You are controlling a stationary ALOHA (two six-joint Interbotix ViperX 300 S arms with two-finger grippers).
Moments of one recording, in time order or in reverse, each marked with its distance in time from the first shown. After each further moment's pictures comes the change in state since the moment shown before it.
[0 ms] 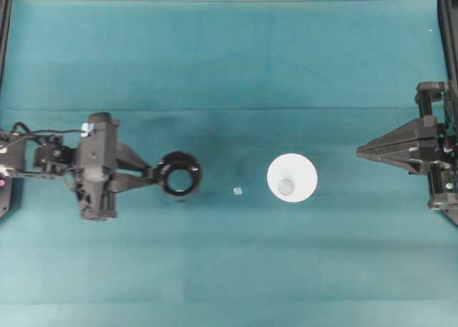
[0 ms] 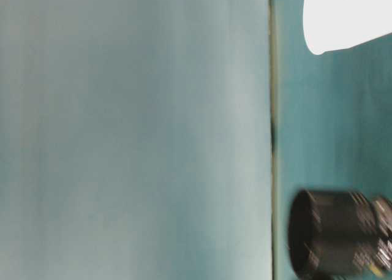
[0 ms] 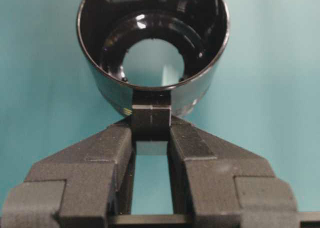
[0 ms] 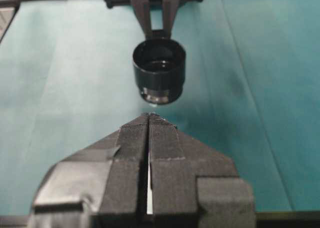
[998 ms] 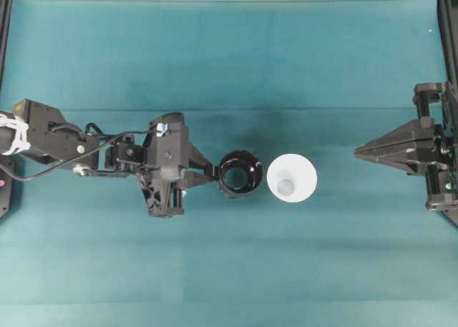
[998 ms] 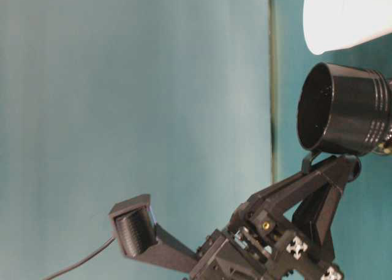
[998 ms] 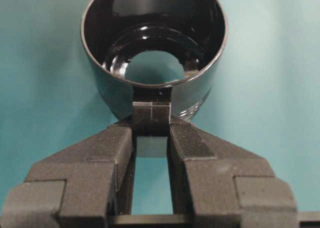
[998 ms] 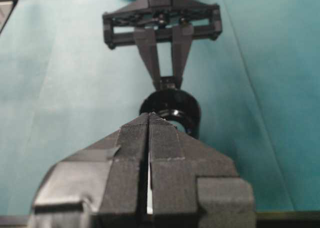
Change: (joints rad) left arm 0.023 0.313 -0.262 0.000 -0.051 0.011; right arm 0.000 0.012 0.000 0.002 0.006 0.000
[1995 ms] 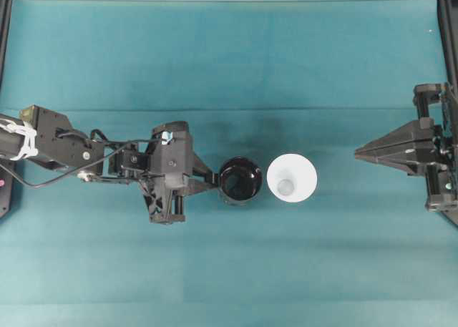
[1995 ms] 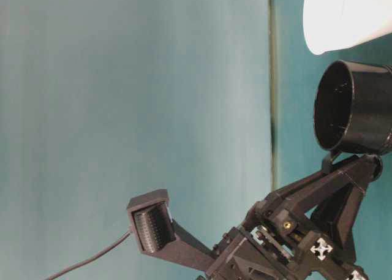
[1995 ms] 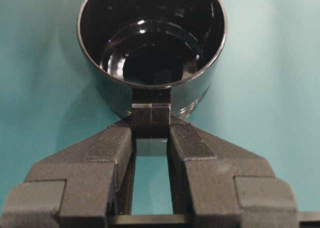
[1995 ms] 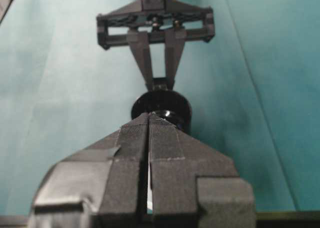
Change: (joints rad) left arm -0.028 0.034 -0.005 0.000 -0.002 -0.012; right arm 0.000 0.000 -0.002 0.000 0.017 0.002
